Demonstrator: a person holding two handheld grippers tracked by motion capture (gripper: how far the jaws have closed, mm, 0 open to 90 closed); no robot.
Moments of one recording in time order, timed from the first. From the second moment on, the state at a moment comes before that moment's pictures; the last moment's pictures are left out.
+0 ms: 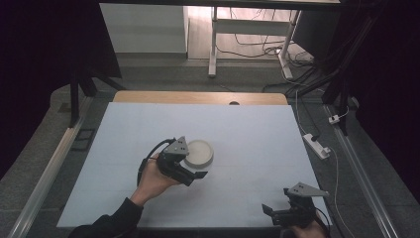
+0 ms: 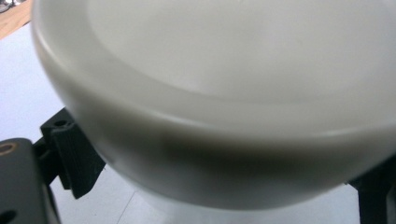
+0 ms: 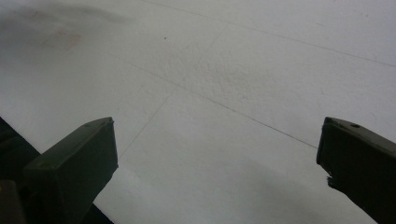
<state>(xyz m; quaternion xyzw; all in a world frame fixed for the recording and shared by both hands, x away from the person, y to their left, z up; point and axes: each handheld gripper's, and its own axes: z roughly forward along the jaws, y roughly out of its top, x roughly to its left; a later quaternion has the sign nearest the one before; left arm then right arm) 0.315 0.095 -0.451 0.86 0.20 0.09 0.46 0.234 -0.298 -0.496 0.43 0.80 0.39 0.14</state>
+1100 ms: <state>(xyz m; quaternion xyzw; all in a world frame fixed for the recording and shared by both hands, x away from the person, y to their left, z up) 0.315 0.096 -0.455 0.86 0.21 0.08 0.46 0.237 -0.271 -0.476 0.36 0.81 0.43 0.16</state>
